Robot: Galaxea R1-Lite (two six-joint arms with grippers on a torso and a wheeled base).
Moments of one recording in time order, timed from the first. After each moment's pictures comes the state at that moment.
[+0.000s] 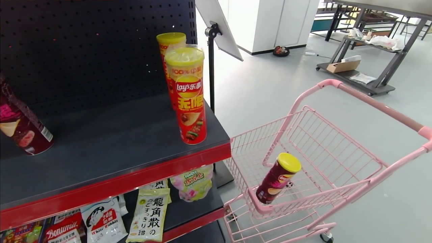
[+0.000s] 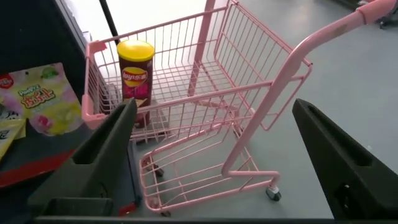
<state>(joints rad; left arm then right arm) 0.00 0.00 0.00 0.00 0.02 0.00 0.00 0.00 0.00 0.00 -0.02 0.00</state>
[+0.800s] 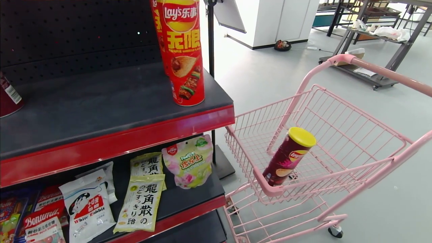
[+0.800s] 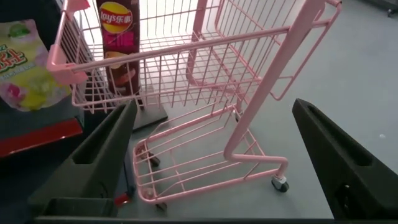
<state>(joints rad) 0.00 0.00 0.00 0.00 0.02 0.00 0.00 0.00 0.00 0.00 -0.02 0.00</state>
